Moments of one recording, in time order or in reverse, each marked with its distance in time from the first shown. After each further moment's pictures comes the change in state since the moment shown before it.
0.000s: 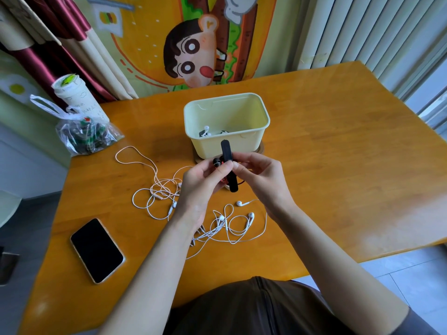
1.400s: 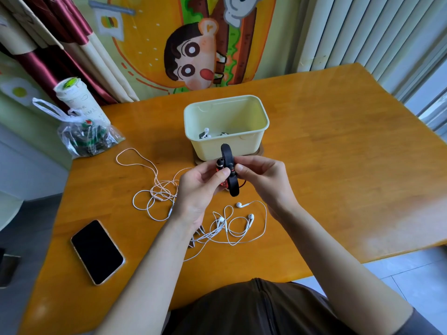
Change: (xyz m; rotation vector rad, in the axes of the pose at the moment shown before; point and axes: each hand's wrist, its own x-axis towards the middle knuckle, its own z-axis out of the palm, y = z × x) left_hand 0.002 -0.005 -0.001 -0.040 0.007 0.035; right_hand 0.003 0.006 -0.011 0.030 -0.044 -0.024
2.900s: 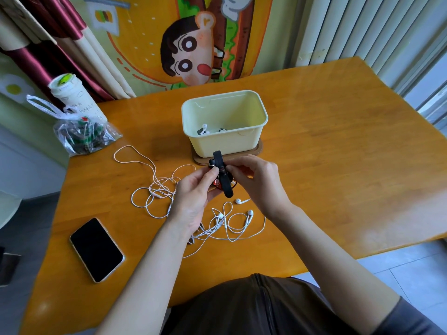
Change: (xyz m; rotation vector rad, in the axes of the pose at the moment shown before) left_hand -0.003 -0.010 -0.007 -0.067 0.050 -0.126; right_hand 0.000 0.010 0.005 -0.602 0.007 -0.348
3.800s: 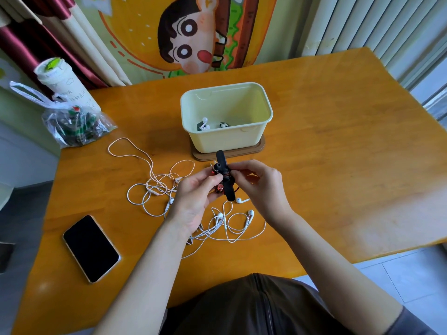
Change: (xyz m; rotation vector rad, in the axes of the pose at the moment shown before) left_hand 0.017 -0.005 -0.007 -0.038 -0.025 -0.104; right_hand -0.002 0.018 0.011 0.119 0.014 0.146
